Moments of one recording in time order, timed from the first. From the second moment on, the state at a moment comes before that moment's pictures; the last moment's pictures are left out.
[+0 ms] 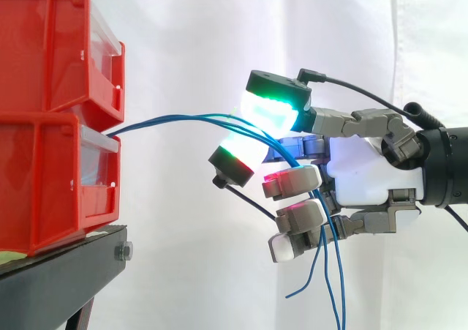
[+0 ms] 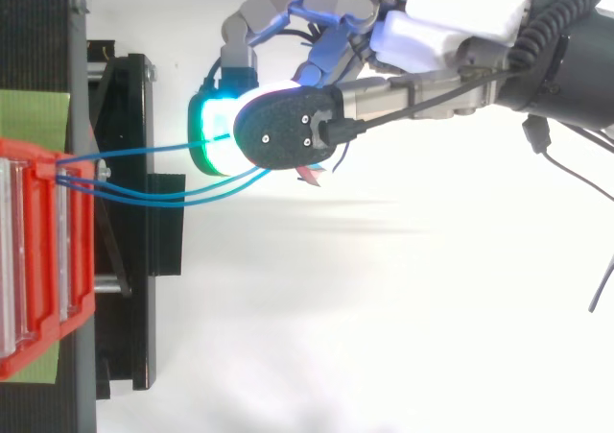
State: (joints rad) arm 0.10 -2.27 -1.20 -2.84 -1.31 -0.04
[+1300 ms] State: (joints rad) arm 0.10 -2.27 -1.22 -2.85 -1.29 -0.03
